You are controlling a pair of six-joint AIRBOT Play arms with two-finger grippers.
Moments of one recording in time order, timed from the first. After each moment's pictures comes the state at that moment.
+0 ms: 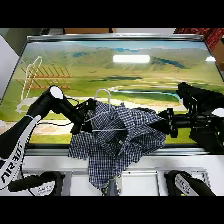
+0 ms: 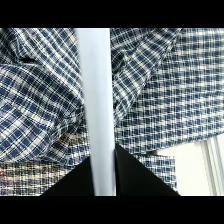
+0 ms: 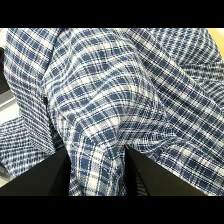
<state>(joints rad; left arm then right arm) -0.23 -1.41 1.07 0.89 -1.57 -0.04 -0.32 -1.05 0.69 -0.38 1.62 0.03</state>
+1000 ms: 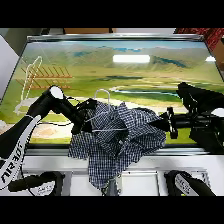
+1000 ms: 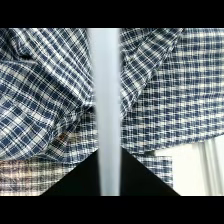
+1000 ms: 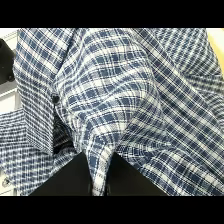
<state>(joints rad) -0.23 -1.41 1.07 0.90 -1.57 -0.09 -0.32 -1.05 0.69 -0.38 1.63 -0.07</state>
